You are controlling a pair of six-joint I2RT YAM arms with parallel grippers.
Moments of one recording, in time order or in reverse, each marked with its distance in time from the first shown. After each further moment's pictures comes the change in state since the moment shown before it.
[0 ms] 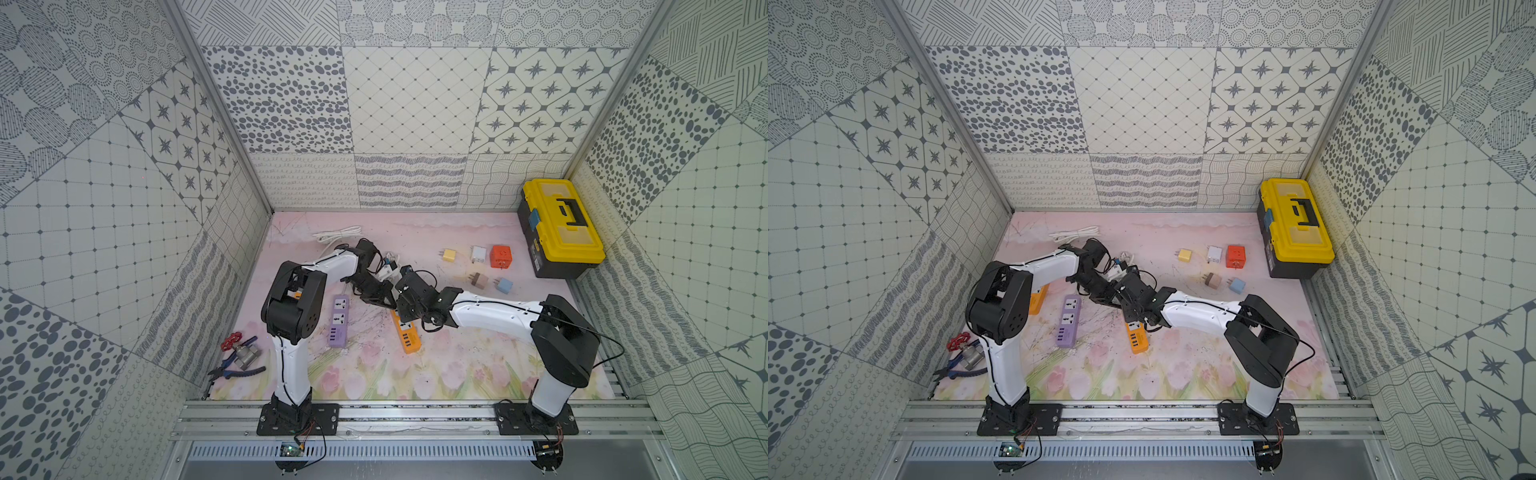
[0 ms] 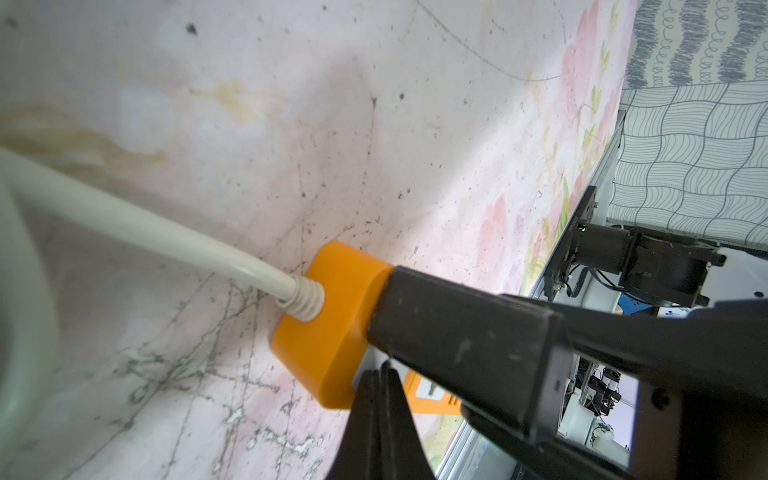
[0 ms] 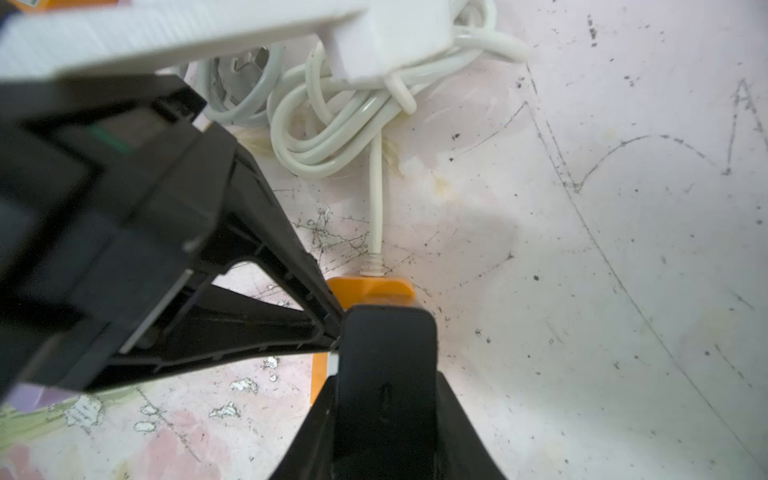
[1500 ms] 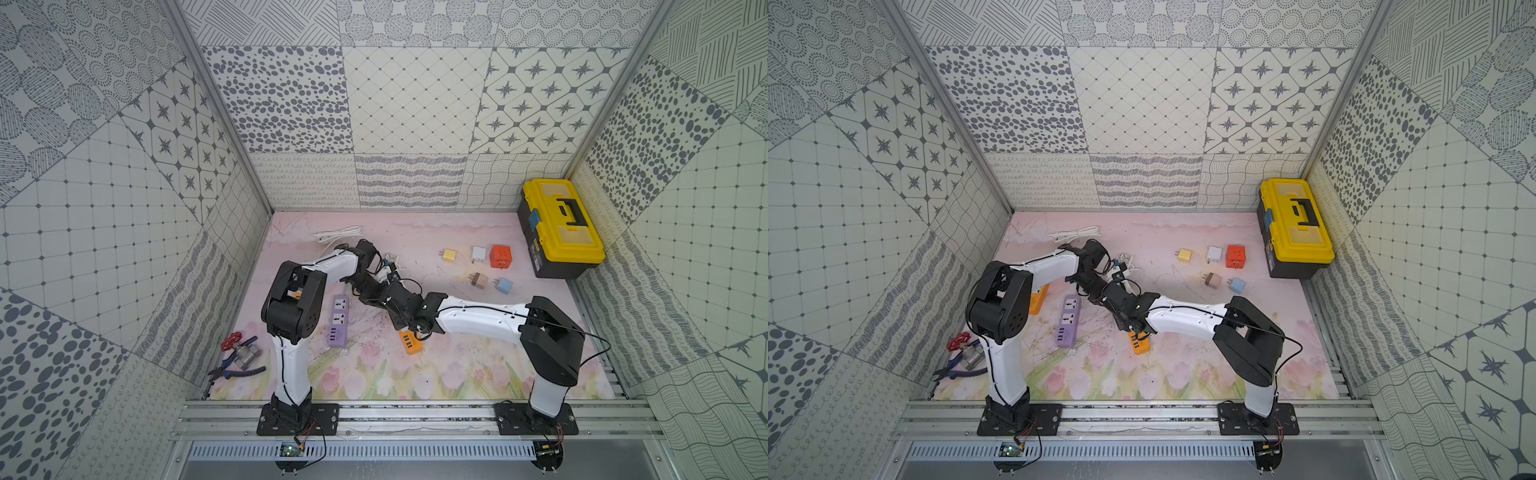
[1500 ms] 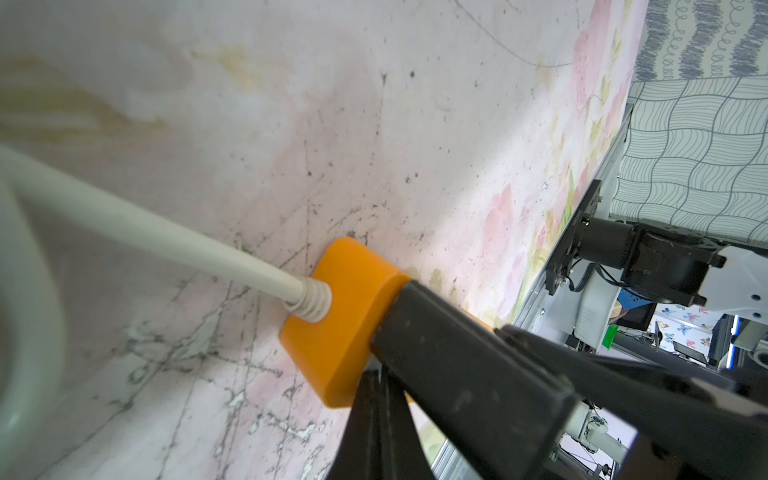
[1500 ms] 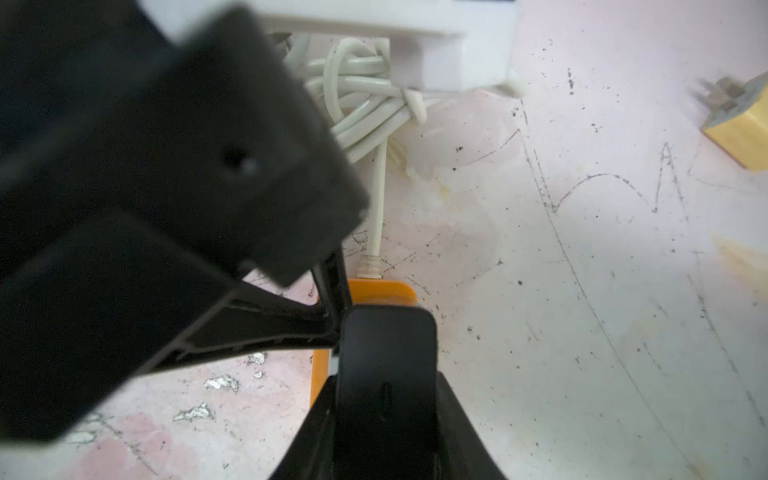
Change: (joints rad) left arm 0.001 0.002 0.001 -0.024 -0.002 0.003; right arm 0.073 0.057 0.073 -0.076 0.162 -0.040
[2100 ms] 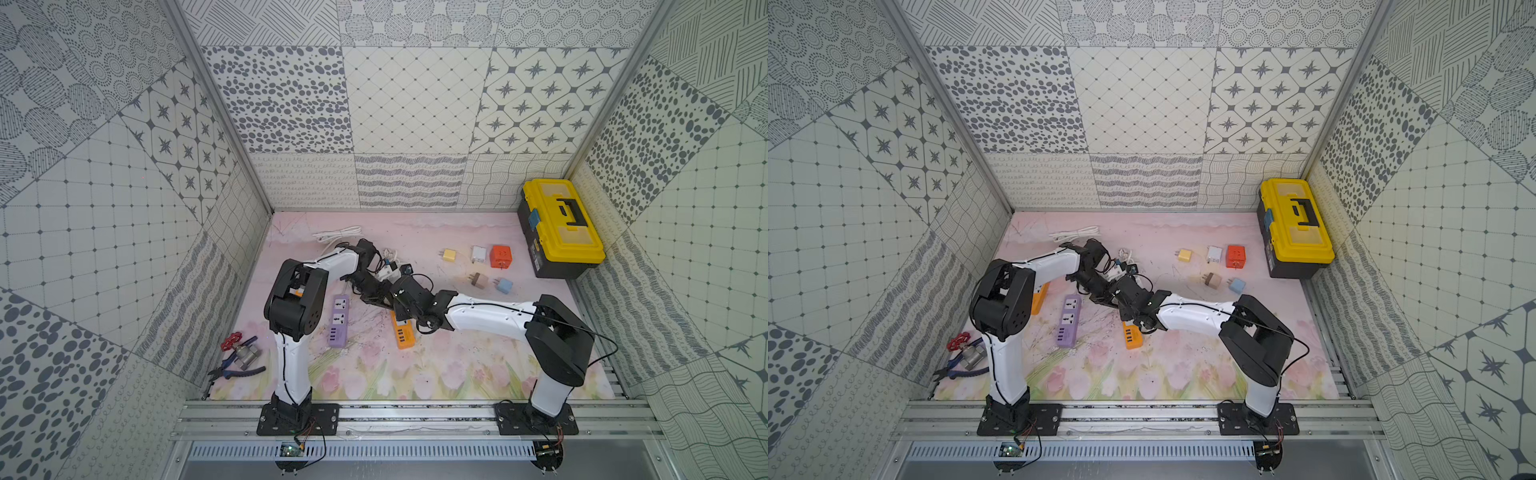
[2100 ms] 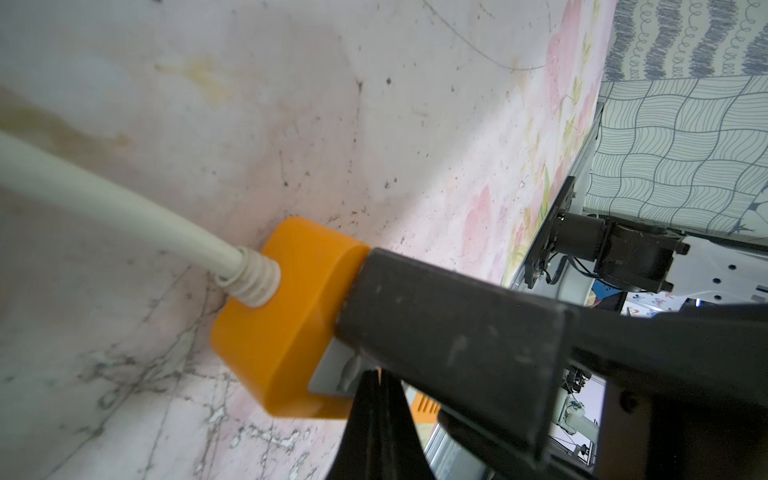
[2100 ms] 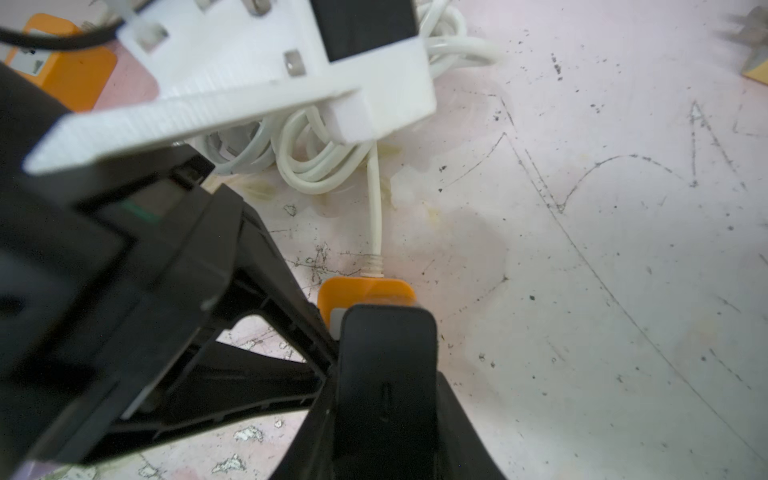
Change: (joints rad) left arm 0.009 0.037 0.042 -0.045 0.060 0.021; right arm -0.038 -0.031 -0.065 0.133 -0.042 0.110
